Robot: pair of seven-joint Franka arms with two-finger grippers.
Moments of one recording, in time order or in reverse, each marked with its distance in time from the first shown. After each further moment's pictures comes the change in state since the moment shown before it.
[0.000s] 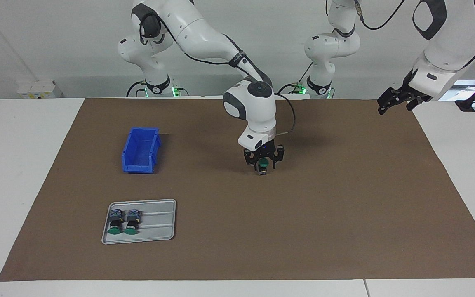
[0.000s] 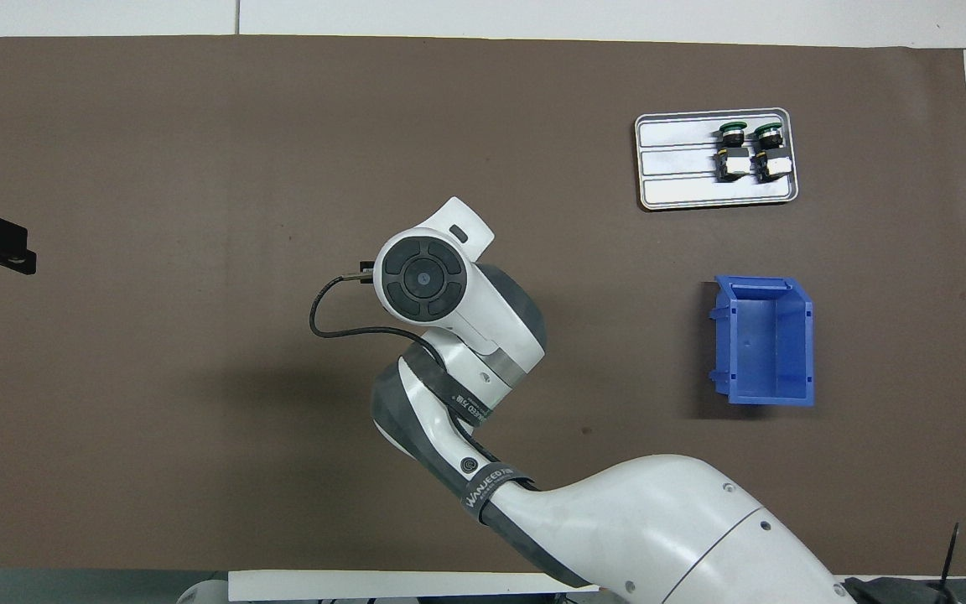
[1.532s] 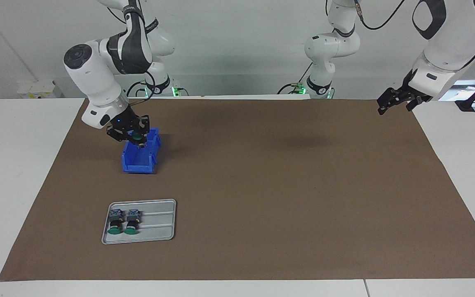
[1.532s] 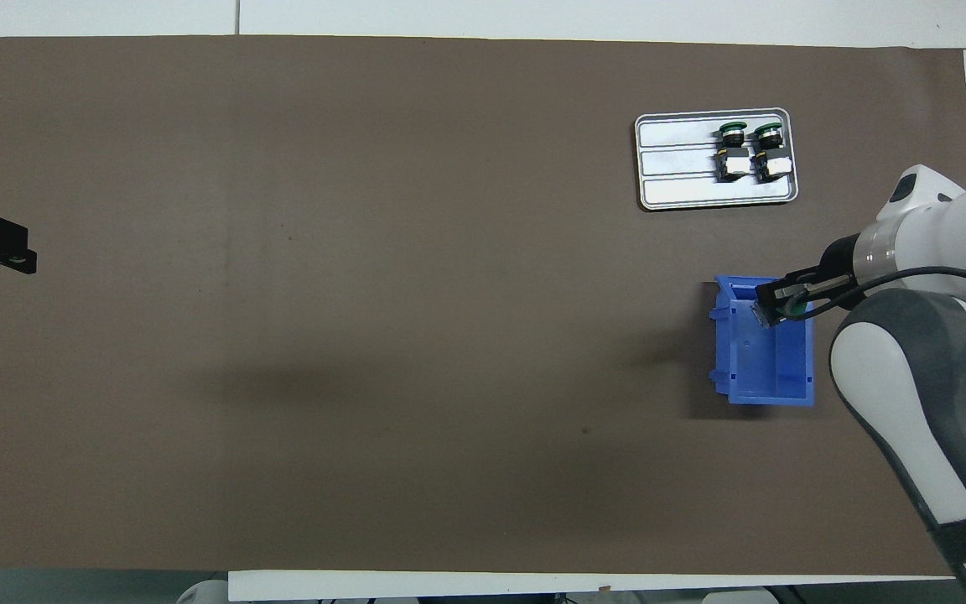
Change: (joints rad) left arm 0.000 -0.001 -0.001 0.000 0.000 0.003 0.000; right arm -0.684 -0.658 -0.010 -0.576 0.210 -0.292 -1.030
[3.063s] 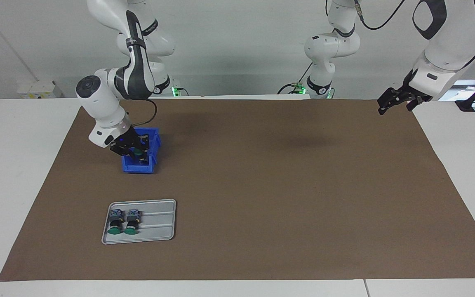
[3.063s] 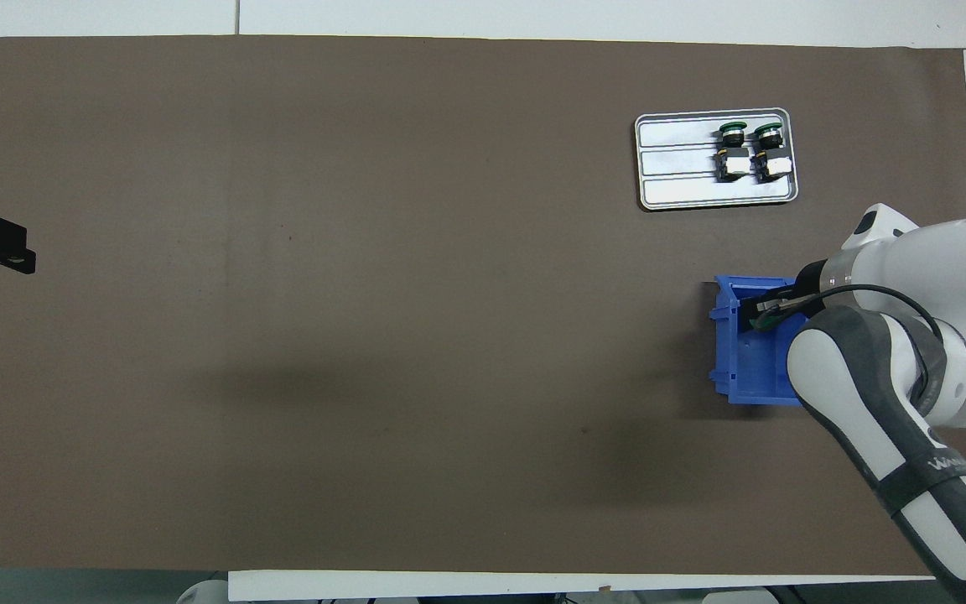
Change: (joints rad) left arm 0.002 0.000 0.000 0.000 0.000 0.000 0.000; right arm -0.043 0.081 0.007 -0.147 0.001 0.223 -0.032
